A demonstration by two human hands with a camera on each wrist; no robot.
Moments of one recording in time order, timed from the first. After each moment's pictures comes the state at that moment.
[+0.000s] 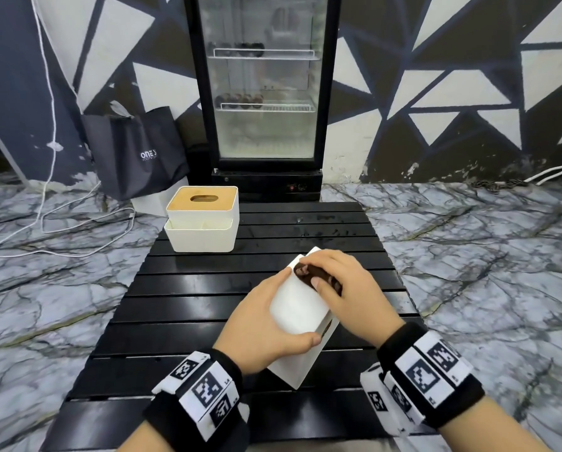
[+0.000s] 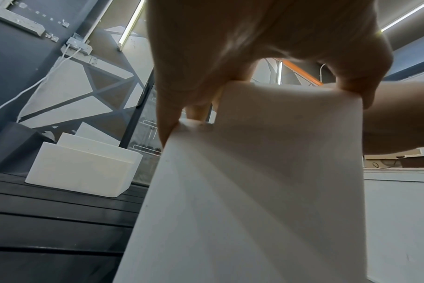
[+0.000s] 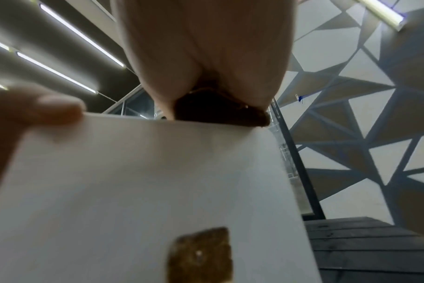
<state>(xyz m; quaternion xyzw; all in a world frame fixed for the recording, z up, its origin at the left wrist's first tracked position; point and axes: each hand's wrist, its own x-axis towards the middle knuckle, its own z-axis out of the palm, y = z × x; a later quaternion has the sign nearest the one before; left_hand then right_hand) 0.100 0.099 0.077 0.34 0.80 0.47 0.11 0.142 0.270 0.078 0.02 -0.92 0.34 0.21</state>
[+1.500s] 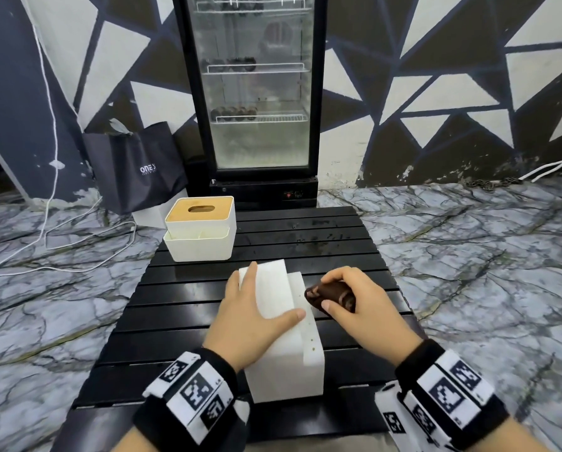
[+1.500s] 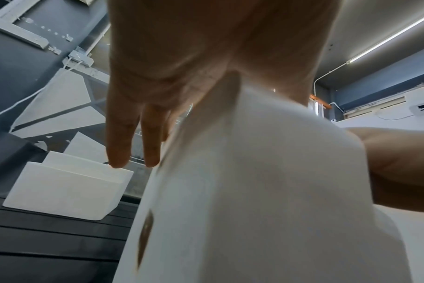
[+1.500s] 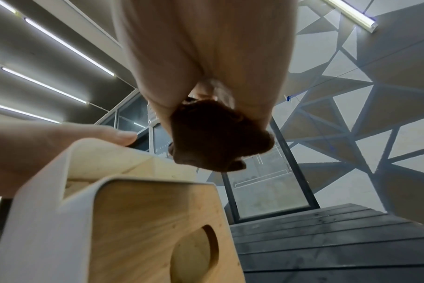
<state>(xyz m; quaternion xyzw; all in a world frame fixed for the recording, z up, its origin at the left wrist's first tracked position) 0.100 0.096 0.083 0.23 0.90 0.37 0.10 0.178 0.279 0.074 -0.03 -0.90 0.39 0.20</state>
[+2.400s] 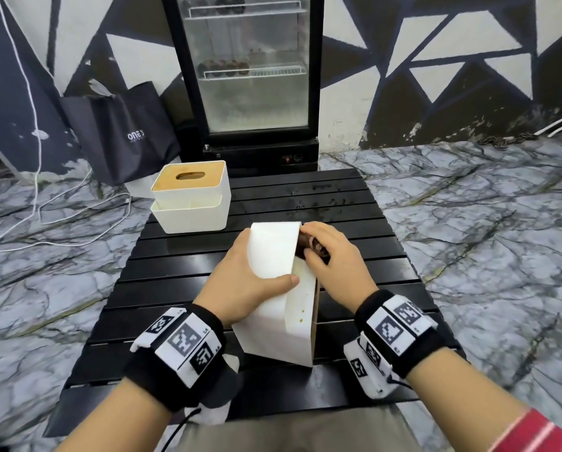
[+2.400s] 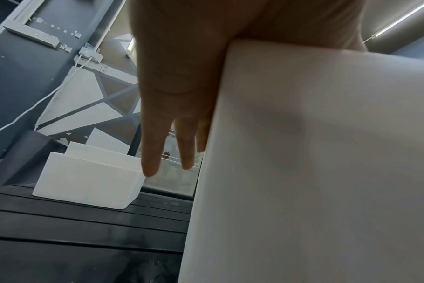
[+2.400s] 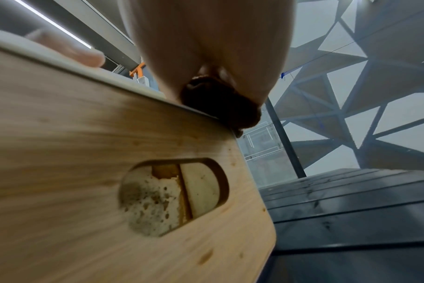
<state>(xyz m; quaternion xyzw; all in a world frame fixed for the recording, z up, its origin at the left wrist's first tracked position) 0.066 0.108 0.076 0.28 0.84 0.46 0.11 0.118 0.275 0.046 -0.04 -0.88 0.41 0.24</state>
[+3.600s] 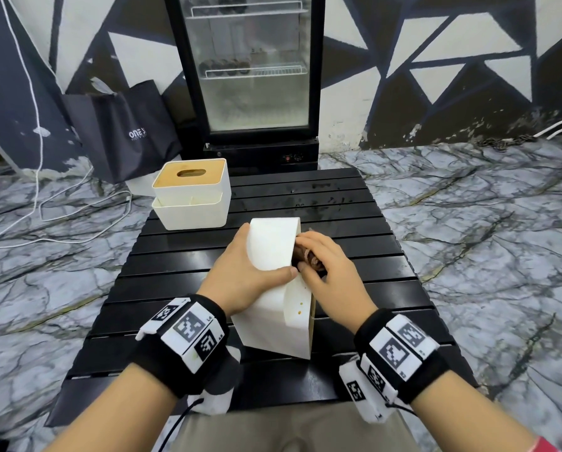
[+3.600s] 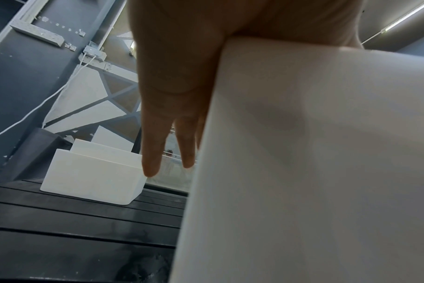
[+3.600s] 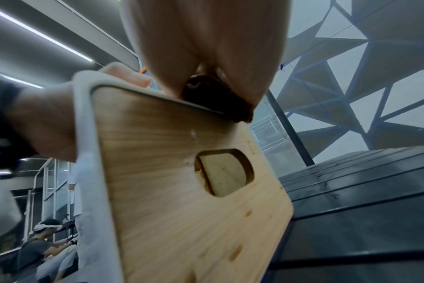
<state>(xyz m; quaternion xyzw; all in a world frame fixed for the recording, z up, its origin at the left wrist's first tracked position) 0.065 0.111 0.073 0.27 0.83 0.47 0.10 0.134 0.262 0.028 -0.02 -0.85 0.46 0.24</state>
